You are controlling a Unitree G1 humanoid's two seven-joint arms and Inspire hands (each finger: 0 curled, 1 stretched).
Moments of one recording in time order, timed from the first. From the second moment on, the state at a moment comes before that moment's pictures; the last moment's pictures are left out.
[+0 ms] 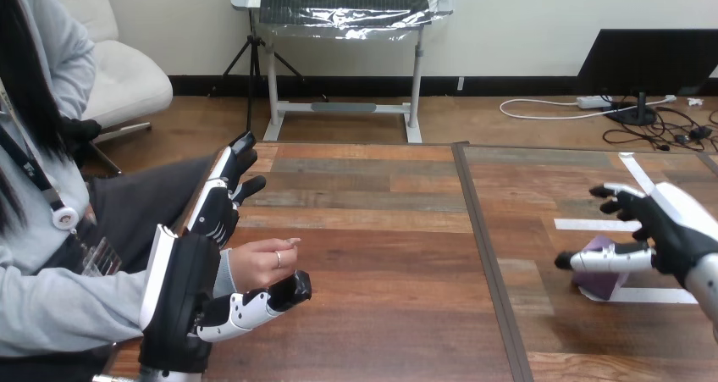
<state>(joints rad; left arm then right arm) -0.04 0.15 0.02 0.70 0.00 -1.23 -0.10 -0.59 -0.64 0.16 1.26 -0.46 -0.45 -0.04</state>
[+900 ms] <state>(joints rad) -0.04 0.16 0.02 0.70 -0.03 -1.23 -0.12 -0.54 -0.64 0.16 1.25 -0.46 -0.45 0.00</state>
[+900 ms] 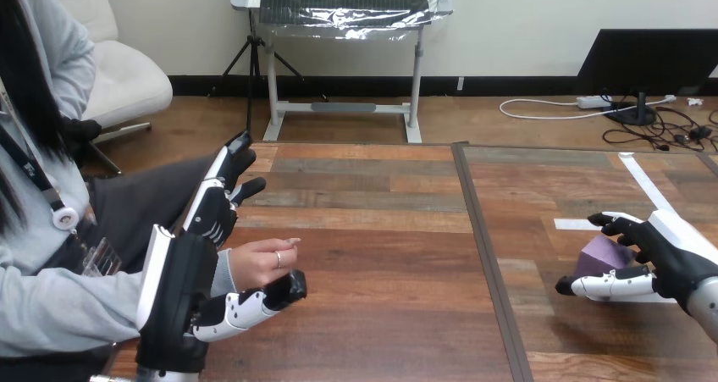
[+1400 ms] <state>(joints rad) -0.04 0.16 0.02 0.70 -0.04 -1.23 -0.13 -0.51 -0.66 0.17 1.21 -0.47 -0.43 0.00</state>
